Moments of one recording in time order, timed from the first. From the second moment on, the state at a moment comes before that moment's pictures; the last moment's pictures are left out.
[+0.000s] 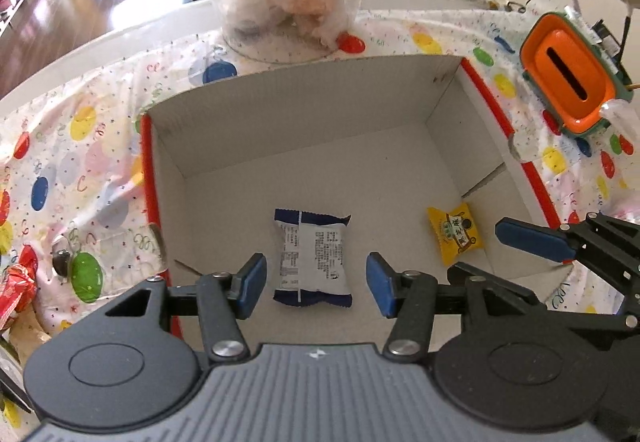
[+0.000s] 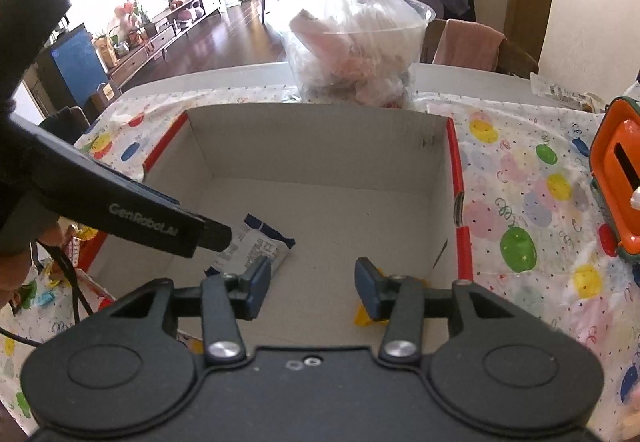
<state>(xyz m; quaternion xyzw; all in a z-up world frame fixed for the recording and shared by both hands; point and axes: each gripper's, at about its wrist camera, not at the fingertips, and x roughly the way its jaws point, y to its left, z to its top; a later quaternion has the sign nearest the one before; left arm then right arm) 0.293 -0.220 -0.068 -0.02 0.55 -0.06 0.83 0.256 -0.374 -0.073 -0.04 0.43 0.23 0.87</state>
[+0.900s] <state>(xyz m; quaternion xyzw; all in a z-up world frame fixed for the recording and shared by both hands) 0.178 -0.123 -0.005 -0.03 0.44 -0.08 0.89 0.171 -0.309 -0.020 -0.02 0.36 0.22 0.91</state>
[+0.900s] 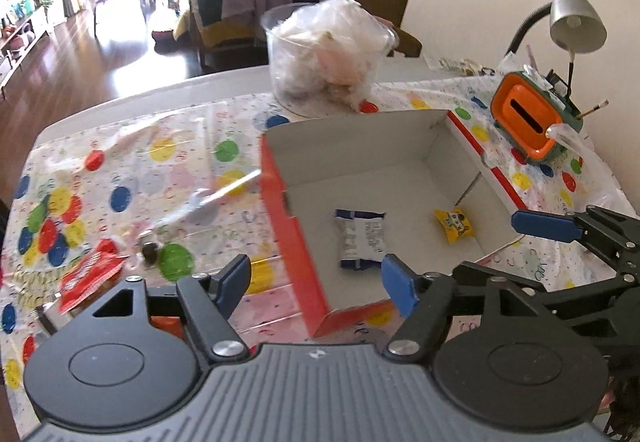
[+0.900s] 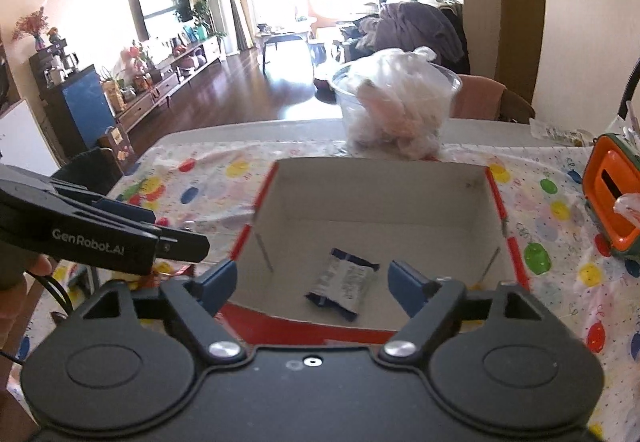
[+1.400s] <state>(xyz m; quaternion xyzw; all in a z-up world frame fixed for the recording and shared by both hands) 0.101 -0.048 -0.001 -0.04 0.39 -0.04 0.92 0.129 -0.246 -0.016 -0.01 0.35 0.26 0.90</state>
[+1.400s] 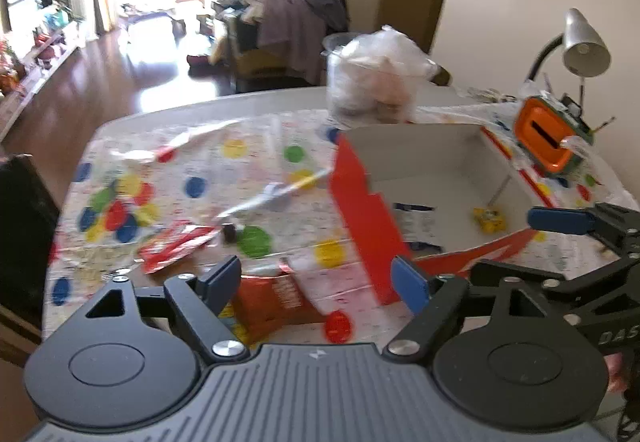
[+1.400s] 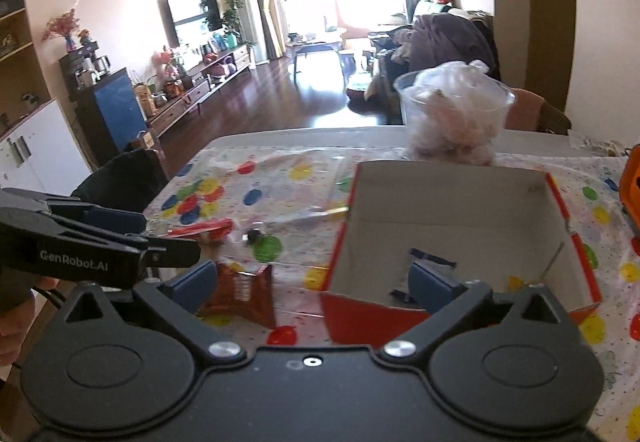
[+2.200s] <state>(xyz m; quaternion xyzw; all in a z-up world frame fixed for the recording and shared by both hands) 0.020 0.072 -0.061 -0.08 0.44 0.02 0.89 0.099 -0.152 -0.064 -0.10 0.37 0.32 0.87</state>
